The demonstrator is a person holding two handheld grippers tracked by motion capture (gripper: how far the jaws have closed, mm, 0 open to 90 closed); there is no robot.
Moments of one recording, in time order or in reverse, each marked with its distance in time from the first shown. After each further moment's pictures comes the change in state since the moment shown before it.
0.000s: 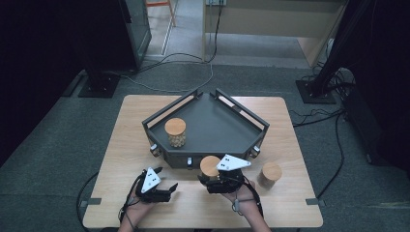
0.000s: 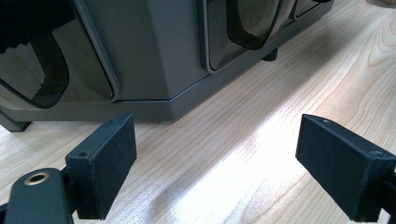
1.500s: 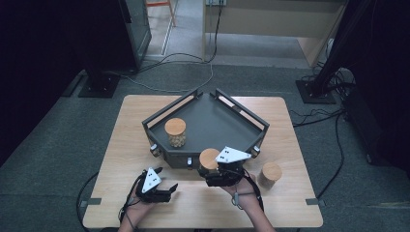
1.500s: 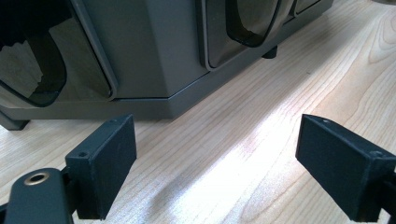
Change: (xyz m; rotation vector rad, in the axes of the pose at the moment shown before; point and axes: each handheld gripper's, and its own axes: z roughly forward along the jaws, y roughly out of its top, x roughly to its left) left arm 0.000 0.002 0.000 0.011 -0.002 0.003; right arm -0.001 0.027 -0.005 0.001 -0.019 -0.004
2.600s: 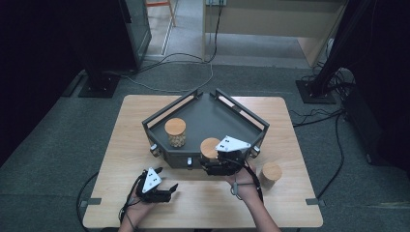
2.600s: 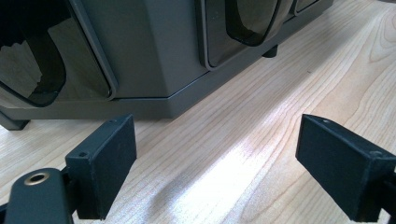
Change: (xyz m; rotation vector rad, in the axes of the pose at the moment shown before) left arm -0.001 0.000 0.000 0.002 0.002 0.000; right arm -0.005 0.022 0.003 -0.009 -0.066 -0.005
